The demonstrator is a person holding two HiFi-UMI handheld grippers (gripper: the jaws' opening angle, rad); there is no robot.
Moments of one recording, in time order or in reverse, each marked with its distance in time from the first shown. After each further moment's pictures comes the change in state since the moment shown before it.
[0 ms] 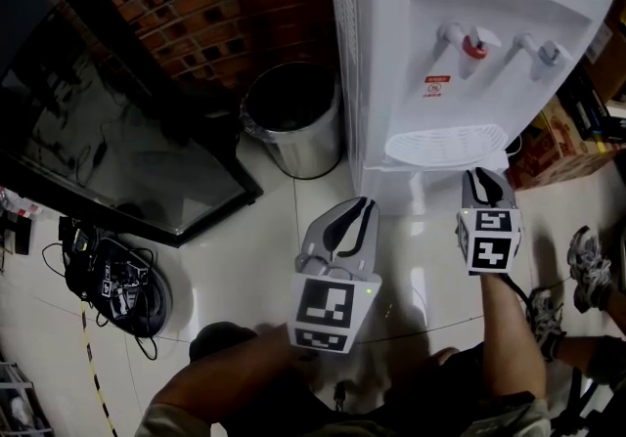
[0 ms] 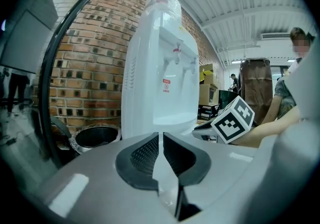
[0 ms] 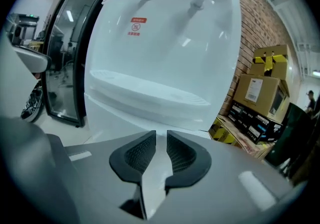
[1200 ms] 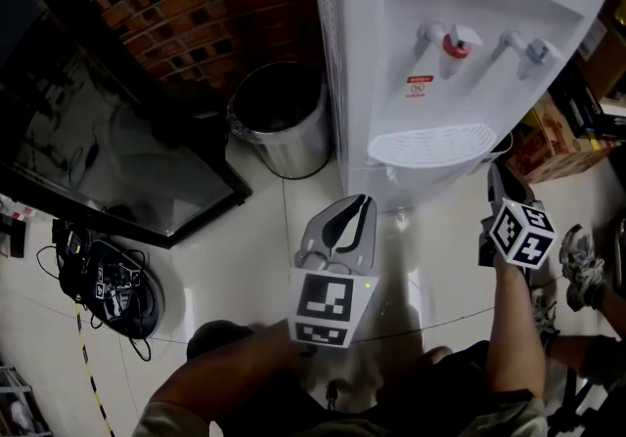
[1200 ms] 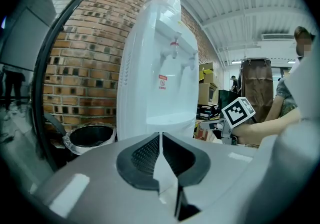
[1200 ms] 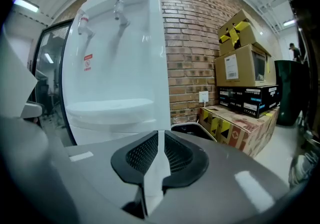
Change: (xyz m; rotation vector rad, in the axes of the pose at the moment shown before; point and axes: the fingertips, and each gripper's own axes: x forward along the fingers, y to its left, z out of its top) left arm 0.020 -0.014 -0.003 -0.006 0.006 -0.010; right arm -0.003 -0.087 -0.013 0.361 -0.161 0.028
